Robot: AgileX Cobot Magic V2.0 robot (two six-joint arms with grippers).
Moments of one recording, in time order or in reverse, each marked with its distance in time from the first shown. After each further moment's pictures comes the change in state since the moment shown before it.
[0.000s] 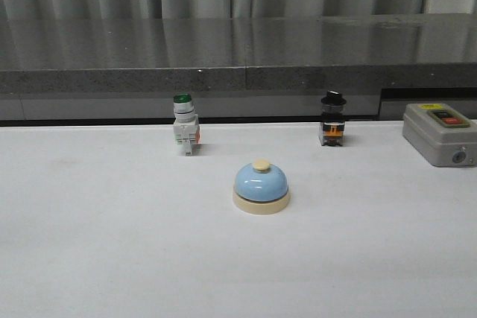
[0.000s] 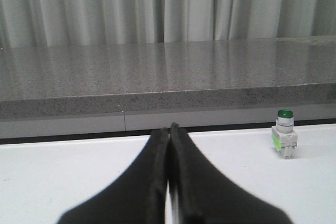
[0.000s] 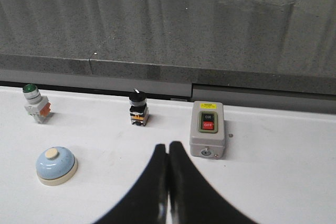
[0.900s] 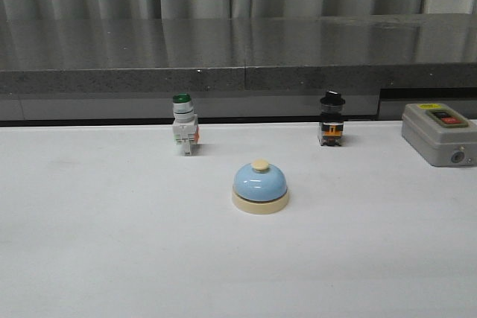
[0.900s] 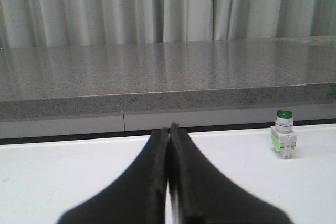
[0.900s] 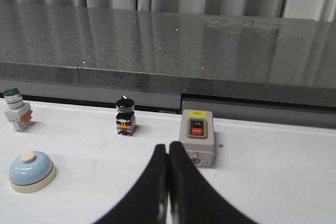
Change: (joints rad) left arm 0.000 0.000 0.000 0.000 0.000 0.000; right arm 0.000 -0.241 0.315 -0.043 -0.234 0.000
